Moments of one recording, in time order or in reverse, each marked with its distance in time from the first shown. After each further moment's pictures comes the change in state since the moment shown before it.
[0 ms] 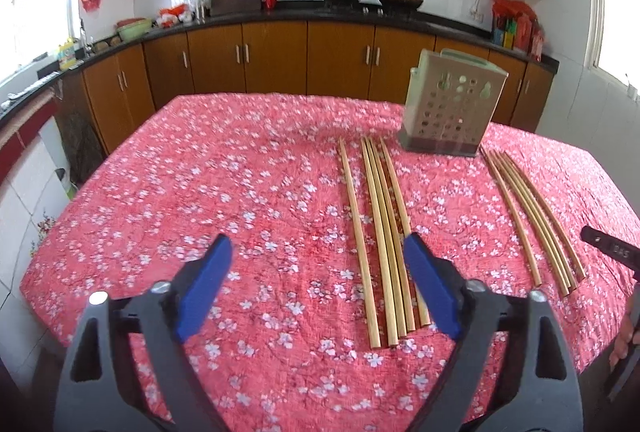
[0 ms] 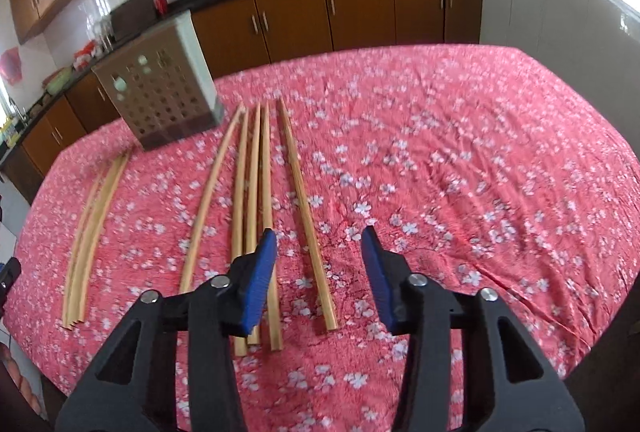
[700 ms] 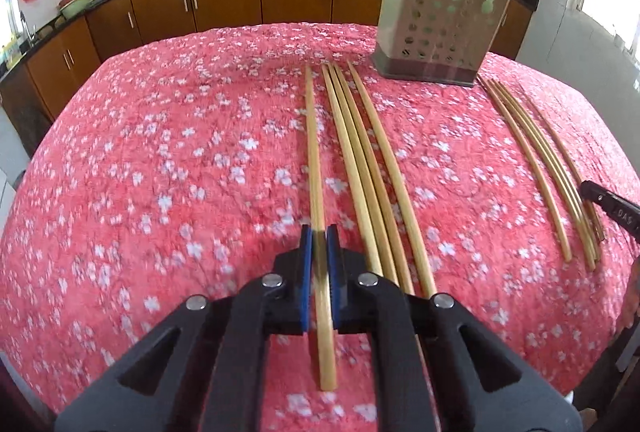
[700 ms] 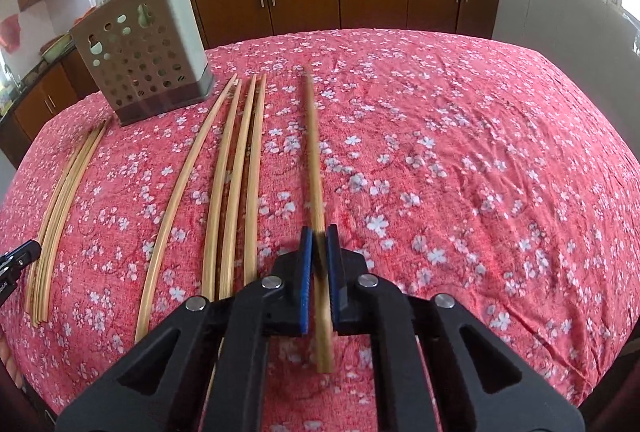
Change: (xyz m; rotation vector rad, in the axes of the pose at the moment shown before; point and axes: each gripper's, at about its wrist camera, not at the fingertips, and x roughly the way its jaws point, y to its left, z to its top) left arm 0.088 -0.017 0.006 0.110 0.234 -0.100; right arm 0.050 0.012 0.008 -0.071 0.056 -0.024
